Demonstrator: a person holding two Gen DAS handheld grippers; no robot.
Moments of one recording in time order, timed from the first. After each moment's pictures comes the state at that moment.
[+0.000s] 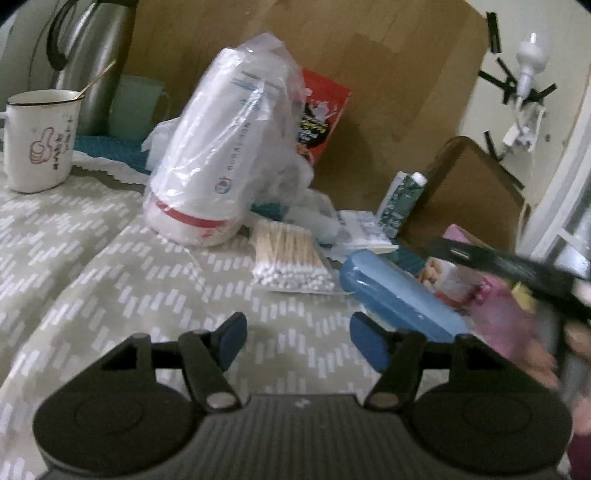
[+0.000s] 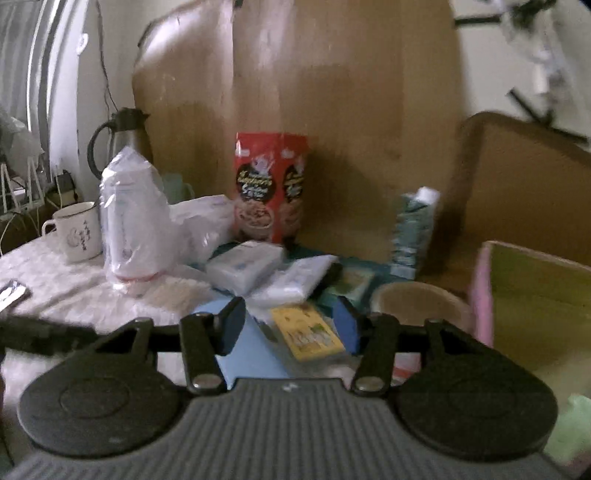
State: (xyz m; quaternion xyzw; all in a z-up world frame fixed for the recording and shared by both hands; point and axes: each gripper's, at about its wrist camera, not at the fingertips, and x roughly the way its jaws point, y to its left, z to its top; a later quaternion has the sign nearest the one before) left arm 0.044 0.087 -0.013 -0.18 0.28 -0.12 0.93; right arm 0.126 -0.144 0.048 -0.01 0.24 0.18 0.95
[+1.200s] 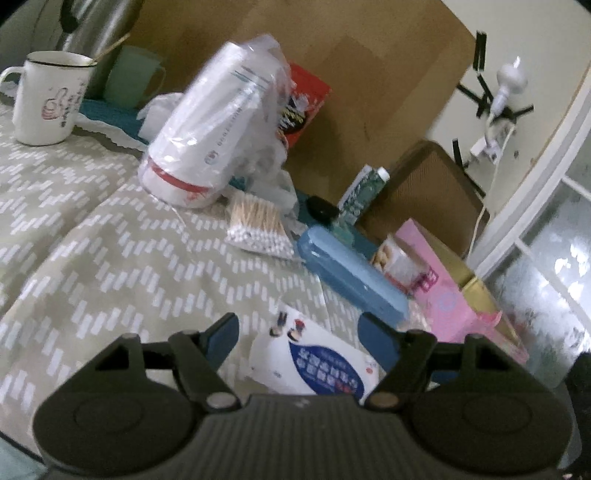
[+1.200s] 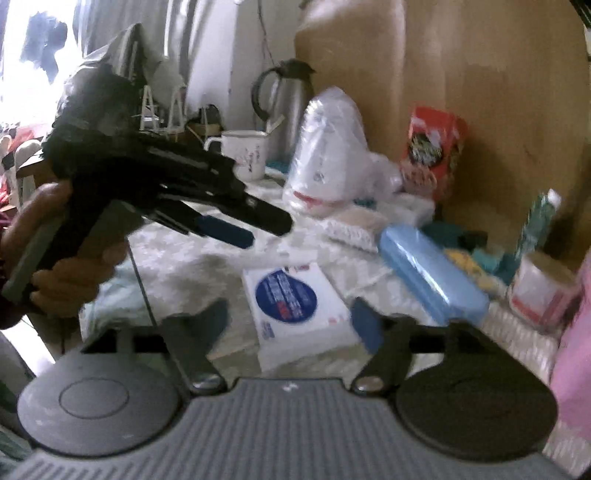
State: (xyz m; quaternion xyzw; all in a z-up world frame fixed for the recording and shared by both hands) left arm 0.003 0.093 -0.004 -0.24 0.31 -0.17 0.91; right arm -0.016 -0.111 0.017 -0.11 0.25 0.35 0.90
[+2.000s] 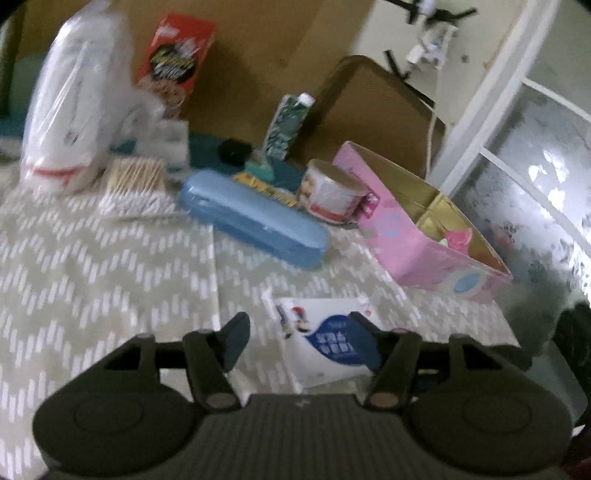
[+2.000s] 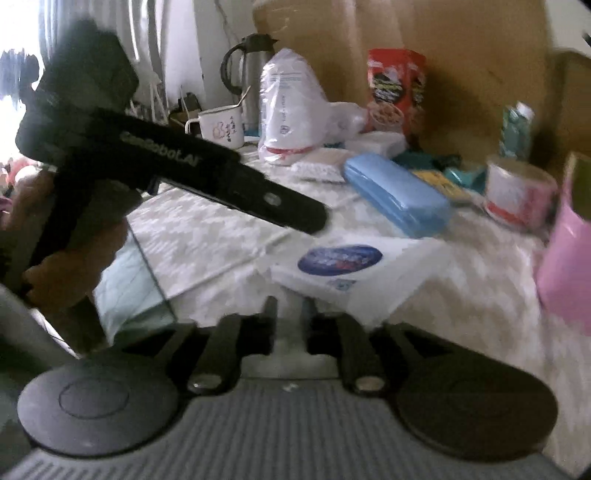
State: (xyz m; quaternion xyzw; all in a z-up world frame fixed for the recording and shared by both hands) left arm 0.016 0.008 0.007 -0.15 0.37 -0.25 0.88; right arm -0.035 -0.179 0.010 -0.01 0.33 0.34 0.88
